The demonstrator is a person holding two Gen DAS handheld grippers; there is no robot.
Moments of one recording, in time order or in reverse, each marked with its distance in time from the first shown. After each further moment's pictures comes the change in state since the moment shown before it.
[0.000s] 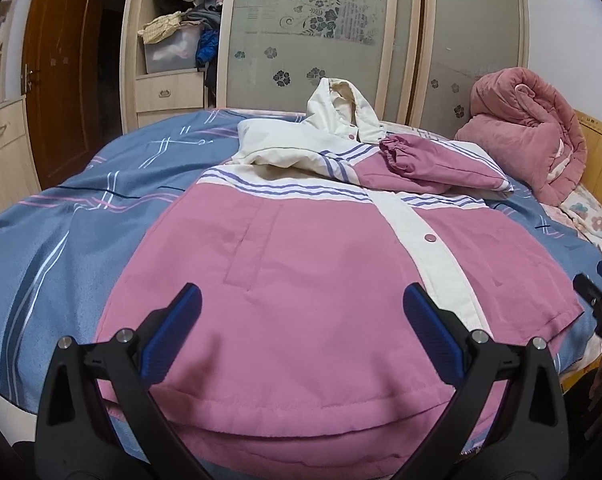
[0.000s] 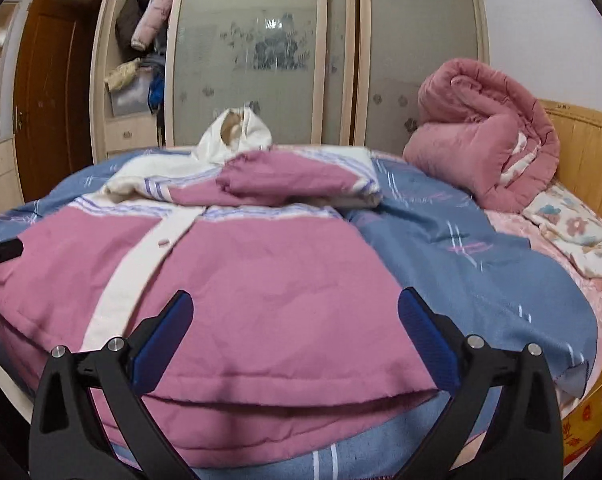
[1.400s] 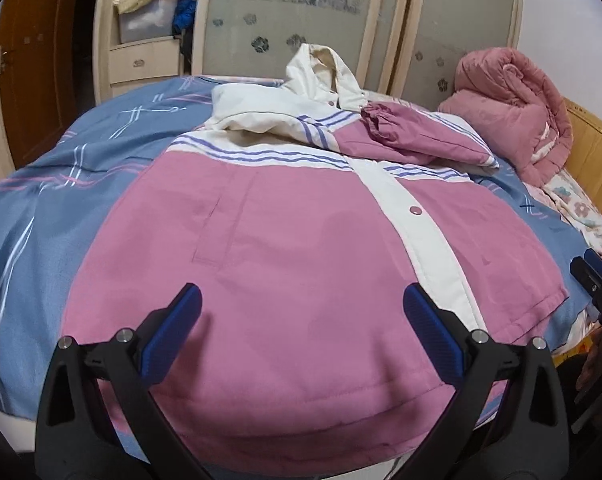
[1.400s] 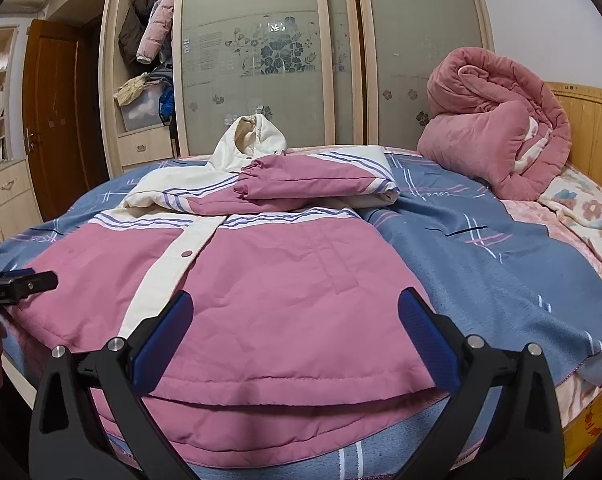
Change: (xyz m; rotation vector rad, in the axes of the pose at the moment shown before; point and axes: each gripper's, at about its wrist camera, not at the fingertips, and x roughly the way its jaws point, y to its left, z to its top) left arm 0.022 0.003 0.006 0.010 0.140 -0.105; right arm -0.003 0.001 0.000 0.062 -0.013 0.082
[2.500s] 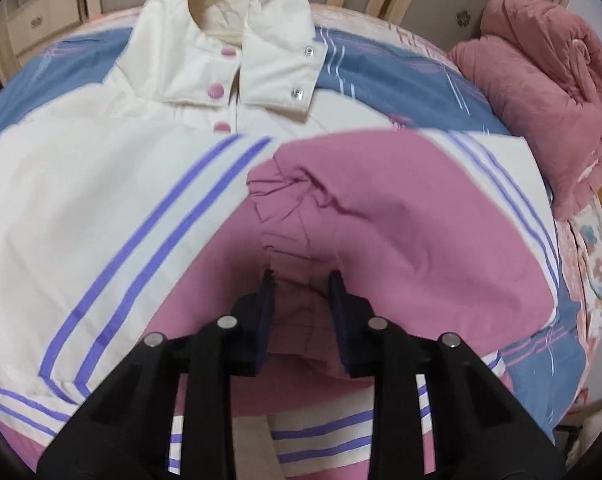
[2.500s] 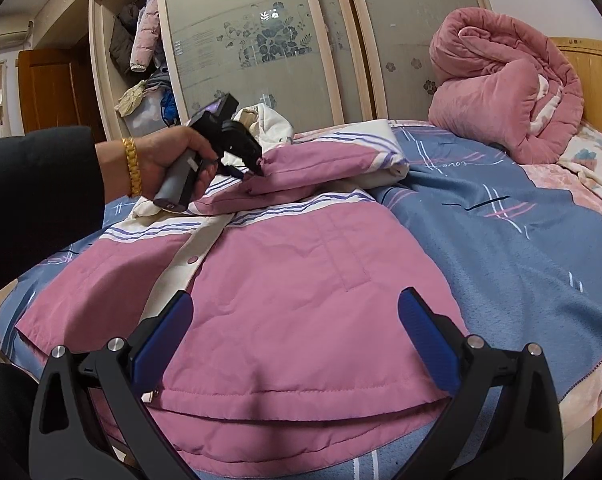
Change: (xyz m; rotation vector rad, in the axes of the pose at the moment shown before) left arm 0.321 -0.120 0.248 -0.026 0.381 -0.071; right arm 0.022 -0.022 0.009 0.110 0.065 0.091
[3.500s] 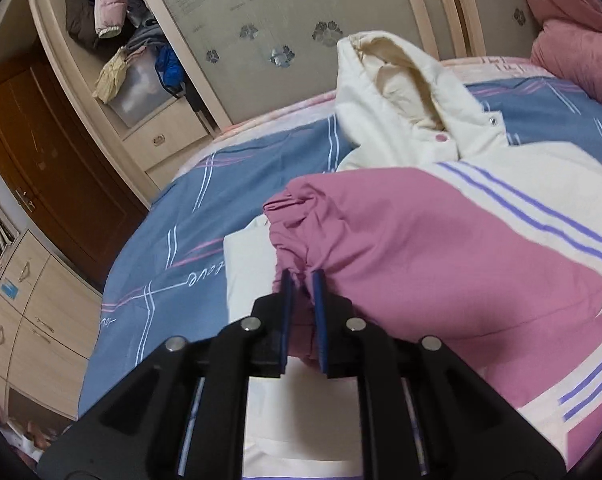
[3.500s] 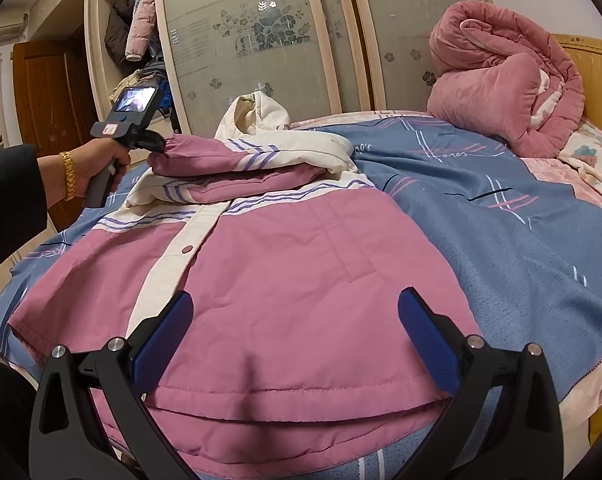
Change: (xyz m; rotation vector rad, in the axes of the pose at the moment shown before) left arm -0.085 0.108 0.001 0.243 -0.268 0.566; right arm 0.014 0.002 -0.002 -0.004 0.040 -0.016
